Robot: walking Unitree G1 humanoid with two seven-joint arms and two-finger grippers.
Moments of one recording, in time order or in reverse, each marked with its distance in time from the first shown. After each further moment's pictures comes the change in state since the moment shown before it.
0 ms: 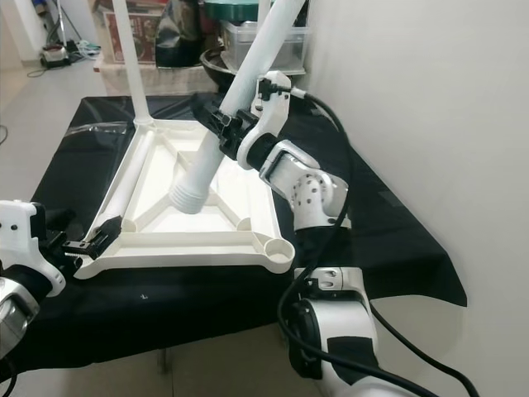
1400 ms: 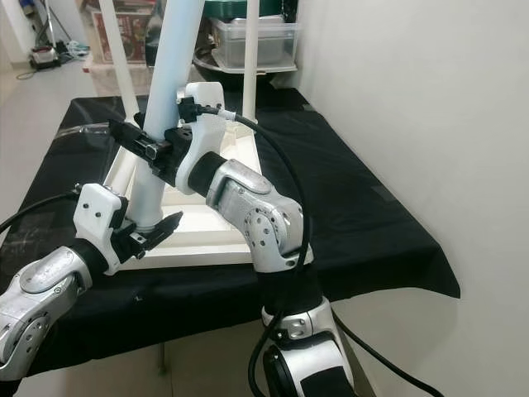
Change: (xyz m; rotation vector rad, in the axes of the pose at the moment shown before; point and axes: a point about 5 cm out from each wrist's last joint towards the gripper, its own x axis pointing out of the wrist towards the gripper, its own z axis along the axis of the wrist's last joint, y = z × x) left arm 0.045 -0.053 -0.004 0.159 -0.033 -0.387; right arm -0.001 0.096 -0.037 -0.125 0.027 0.351
